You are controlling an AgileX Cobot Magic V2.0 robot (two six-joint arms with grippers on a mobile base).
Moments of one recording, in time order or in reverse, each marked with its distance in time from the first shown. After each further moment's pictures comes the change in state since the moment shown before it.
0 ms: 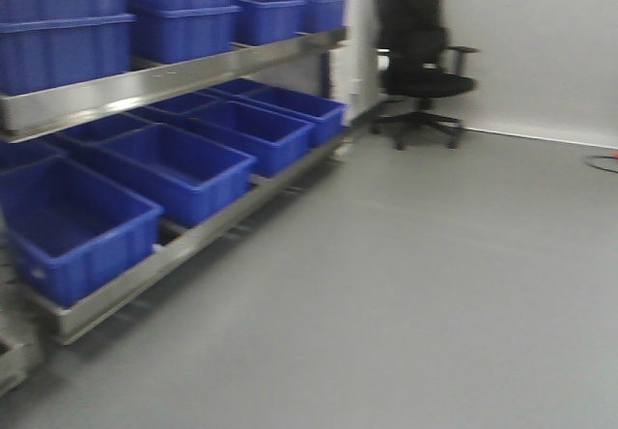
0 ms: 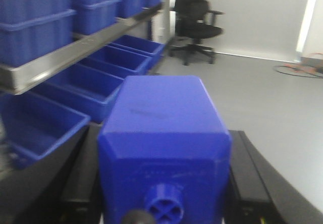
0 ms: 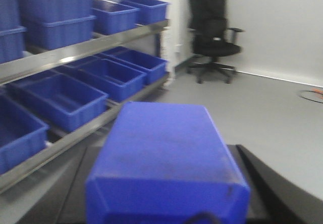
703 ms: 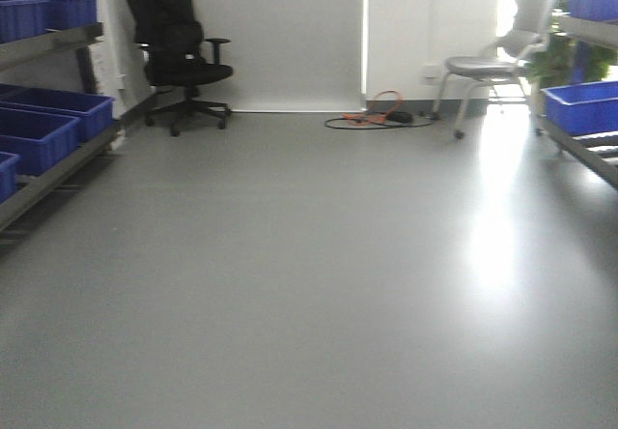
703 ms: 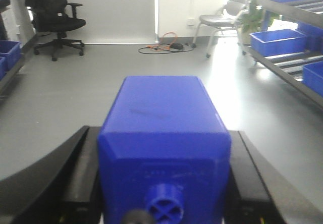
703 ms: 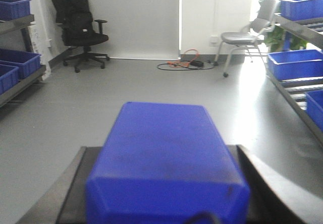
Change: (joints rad) left arm 0.000 0.000 0.000 0.000 0.000 0.000; right arm 0.000 0.000 0.000 0.000 0.000 0.000
